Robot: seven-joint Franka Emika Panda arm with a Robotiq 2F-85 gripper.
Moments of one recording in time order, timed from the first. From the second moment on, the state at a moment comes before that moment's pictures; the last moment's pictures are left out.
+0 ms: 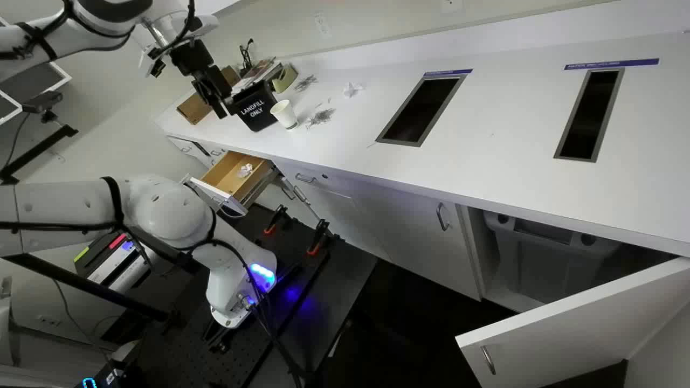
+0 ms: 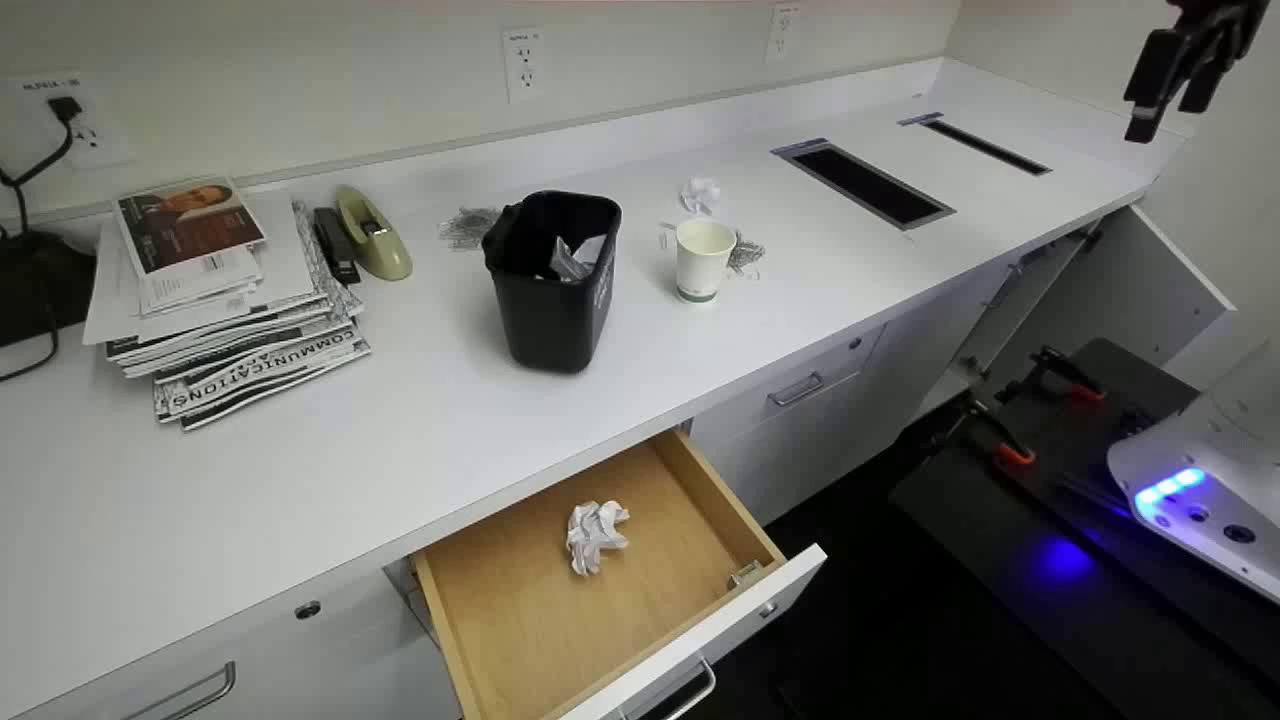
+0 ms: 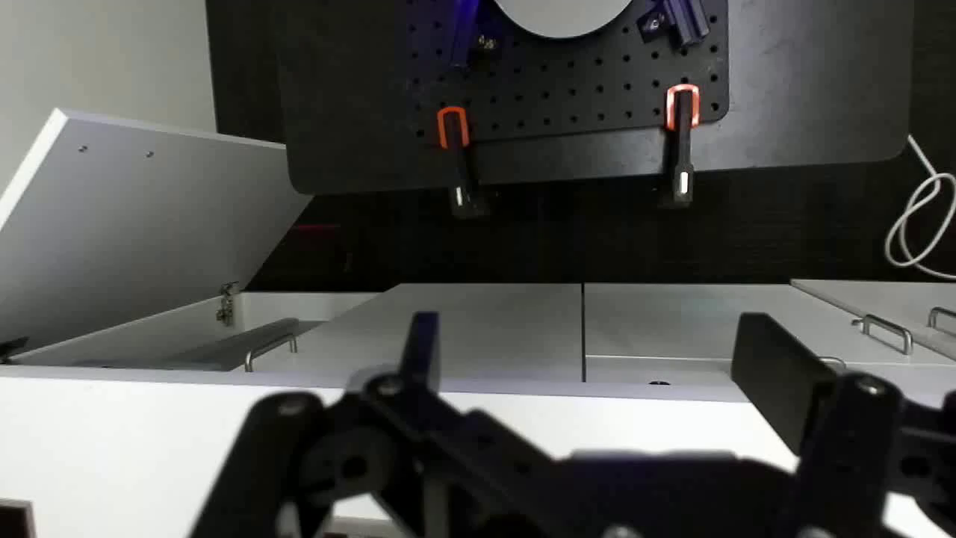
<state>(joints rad) -0.01 -0.79 0.12 -2.51 -0.06 1.51 0.15</state>
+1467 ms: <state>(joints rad) 0.07 -0.36 0.42 -2.22 0.12 1.97 0.61</state>
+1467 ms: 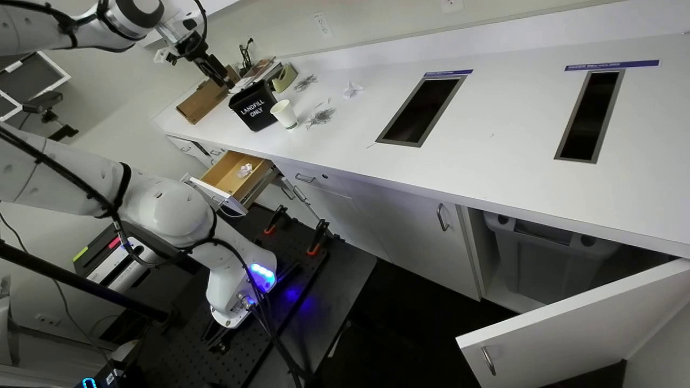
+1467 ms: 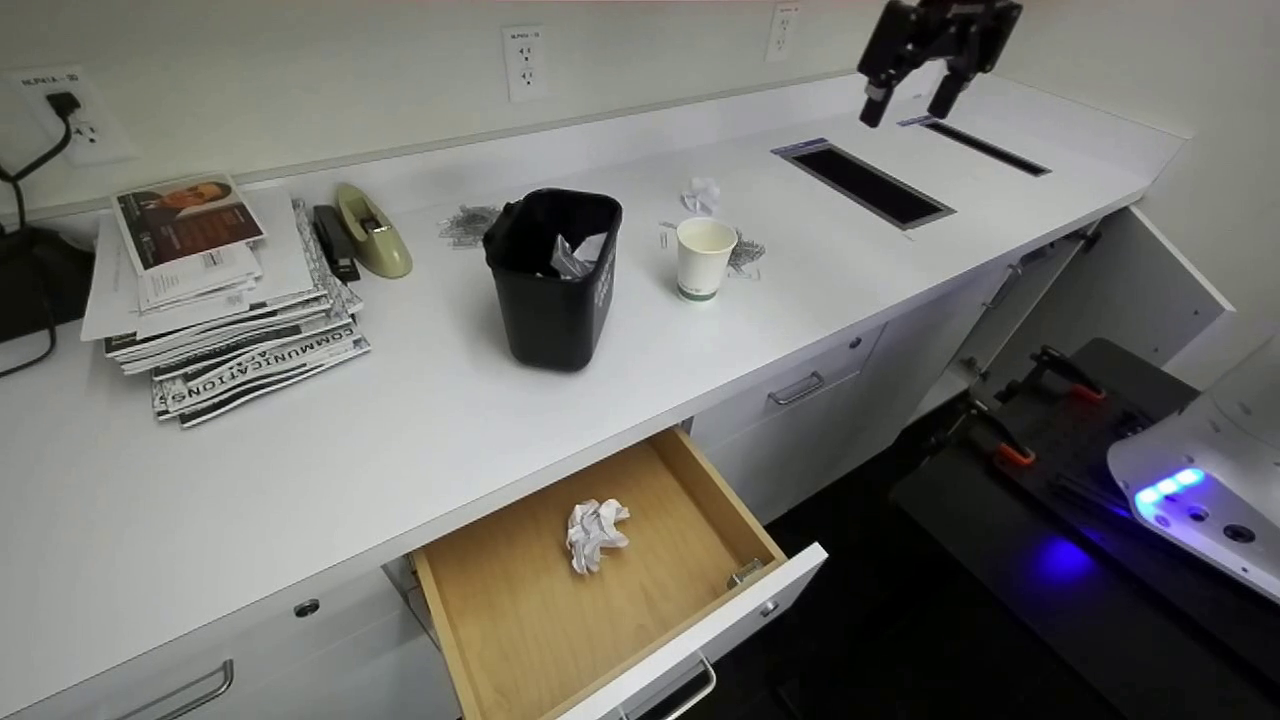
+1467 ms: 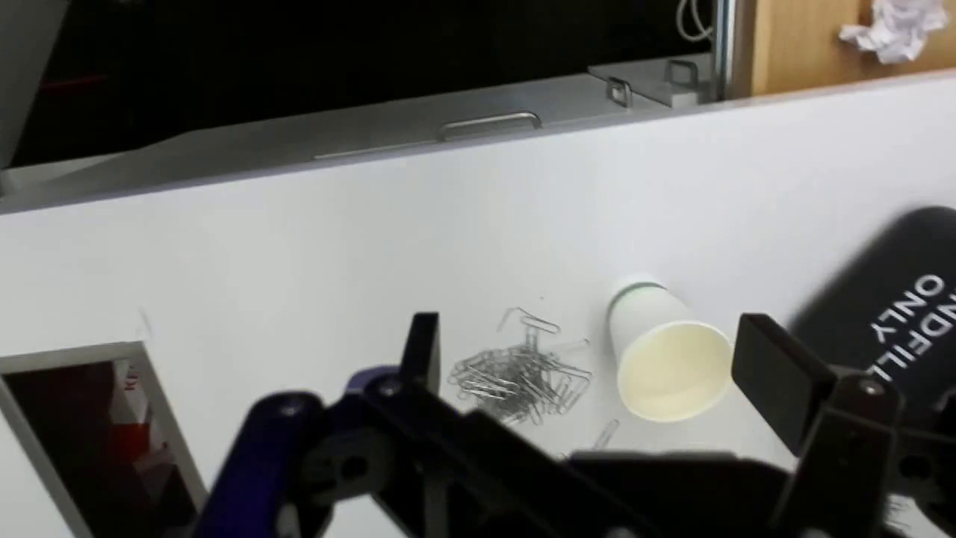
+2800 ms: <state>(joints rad) 0.52 0.51 0.25 -1.49 -0.21 2.20 1.14</state>
